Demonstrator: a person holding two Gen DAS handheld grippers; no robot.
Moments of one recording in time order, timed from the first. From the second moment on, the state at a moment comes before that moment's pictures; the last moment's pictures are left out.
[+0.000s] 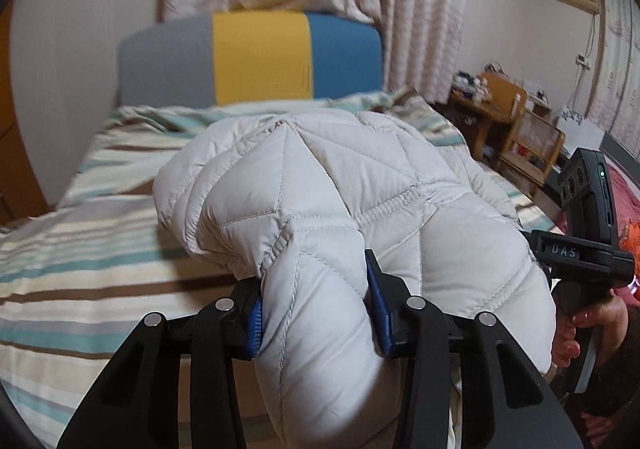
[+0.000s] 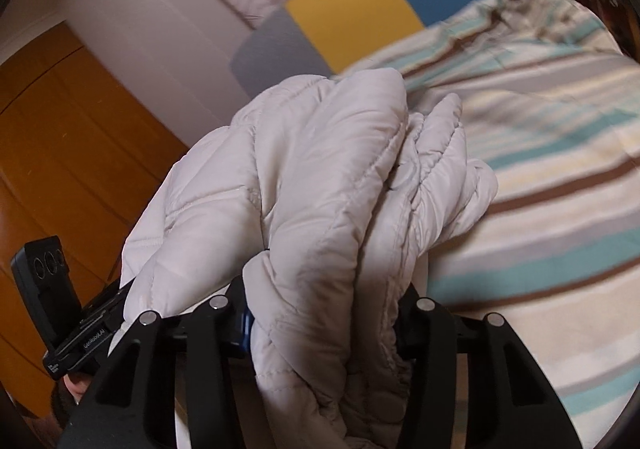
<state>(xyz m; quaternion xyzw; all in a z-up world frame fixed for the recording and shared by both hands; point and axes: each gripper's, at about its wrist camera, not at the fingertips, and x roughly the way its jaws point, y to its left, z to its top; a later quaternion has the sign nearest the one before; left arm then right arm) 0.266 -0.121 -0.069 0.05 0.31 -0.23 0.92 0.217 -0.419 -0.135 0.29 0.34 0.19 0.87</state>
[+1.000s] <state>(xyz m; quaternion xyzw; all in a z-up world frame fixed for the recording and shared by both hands) 0.258 0.079 -0.152 -0.02 0.35 -0.02 0.94 0.289 -0.199 -0.179 0.17 0.41 0.09 0.89</state>
